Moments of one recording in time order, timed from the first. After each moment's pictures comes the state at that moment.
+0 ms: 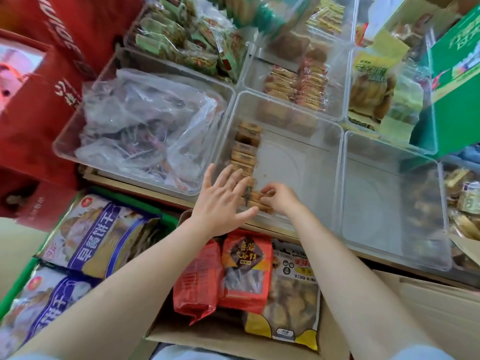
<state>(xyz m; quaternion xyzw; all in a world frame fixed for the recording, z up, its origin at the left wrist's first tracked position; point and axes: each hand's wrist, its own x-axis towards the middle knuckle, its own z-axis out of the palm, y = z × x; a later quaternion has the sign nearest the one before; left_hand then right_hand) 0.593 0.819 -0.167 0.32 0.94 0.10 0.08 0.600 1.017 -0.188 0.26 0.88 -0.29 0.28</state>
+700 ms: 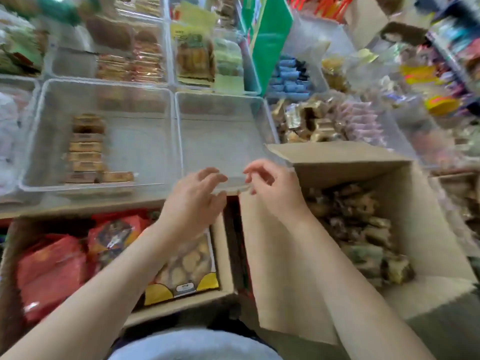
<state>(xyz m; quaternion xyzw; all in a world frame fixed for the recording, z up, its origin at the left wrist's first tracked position) 0.779 1.004 -0.053 0.43 0.83 0.33 0.14 0.882 1.163 -0.006 0.26 0.86 -0.42 -0.12</state>
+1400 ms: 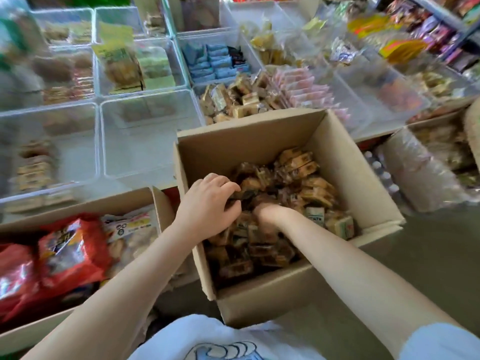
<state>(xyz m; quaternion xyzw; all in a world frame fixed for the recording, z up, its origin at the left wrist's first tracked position) 0.983 1.154 -0.030 0.57 0.80 0.18 0.05 1.086 1.309 -0.083 0.22 0.86 -0.17 0.44</state>
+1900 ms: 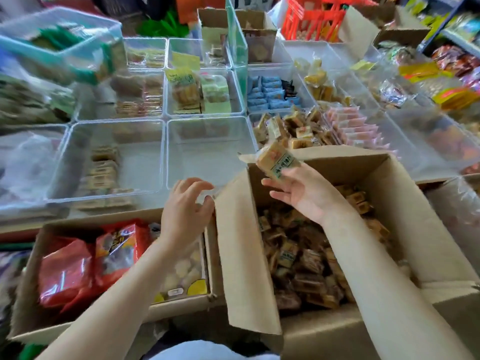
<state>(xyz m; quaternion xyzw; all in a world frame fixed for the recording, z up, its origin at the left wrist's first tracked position) 0.880 1.059 -0.037 0.32 0.87 0.38 0.01 1.008 1.289 0.032 0.21 0.48 -0.85 -0.03</state>
